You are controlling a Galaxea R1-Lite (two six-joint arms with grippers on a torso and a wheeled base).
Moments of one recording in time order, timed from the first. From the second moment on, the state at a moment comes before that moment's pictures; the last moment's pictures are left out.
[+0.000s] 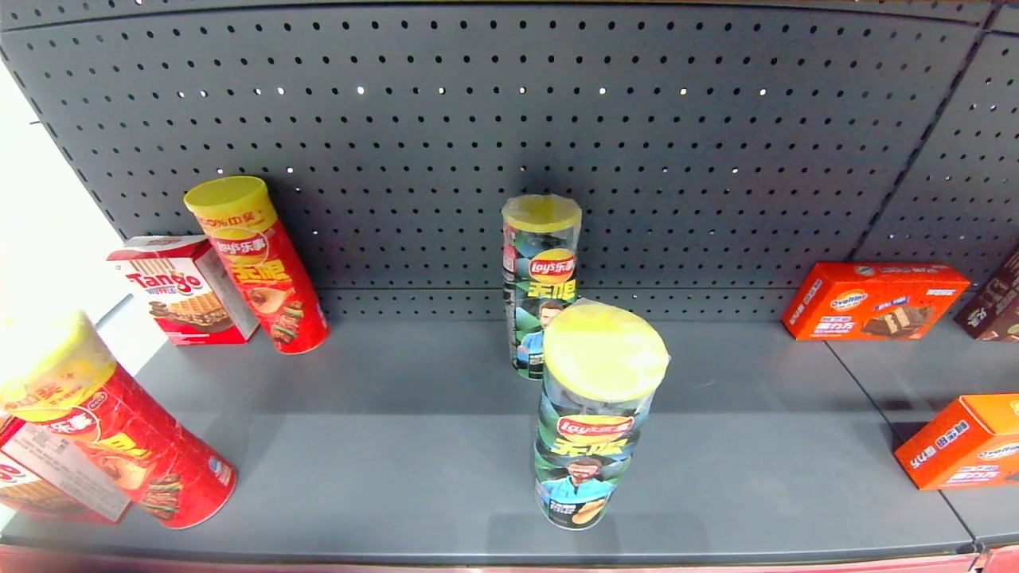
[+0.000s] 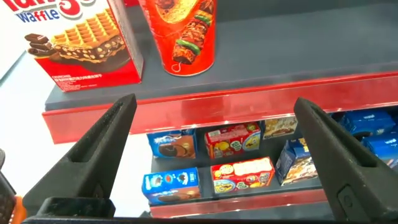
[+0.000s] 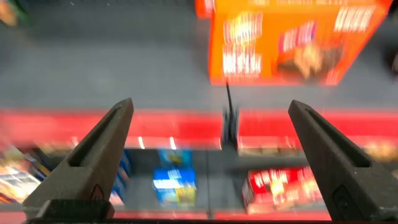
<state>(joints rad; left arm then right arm) 0.00 0.00 0.00 0.02 -0.06 0.08 0.00 0.08 -0.12 0.00 0.01 0.00</state>
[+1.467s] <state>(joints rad) 0.00 0.00 0.00 0.02 -0.07 0.07 0.60 1.33 -0.59 -0.31 0.10 -0.13</state>
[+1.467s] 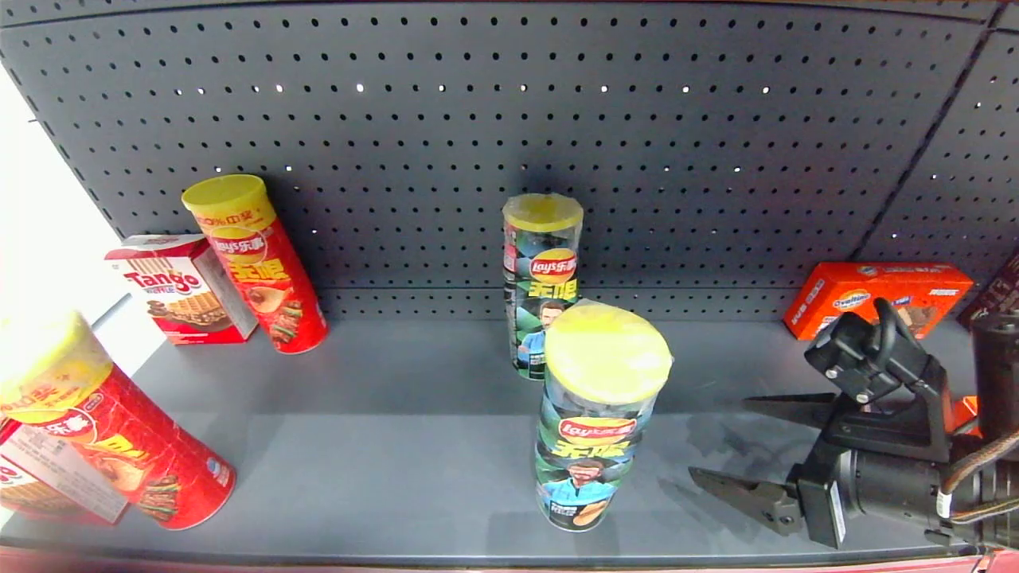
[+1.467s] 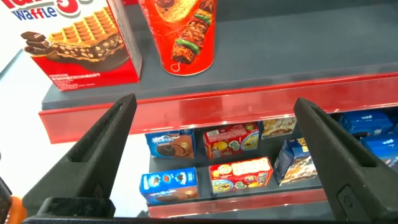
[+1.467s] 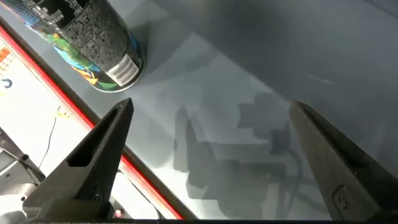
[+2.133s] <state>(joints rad) 0.00 0.00 0.00 0.02 -0.07 0.07 0.66 1.48 -0.70 -0.34 0.09 -0.13</state>
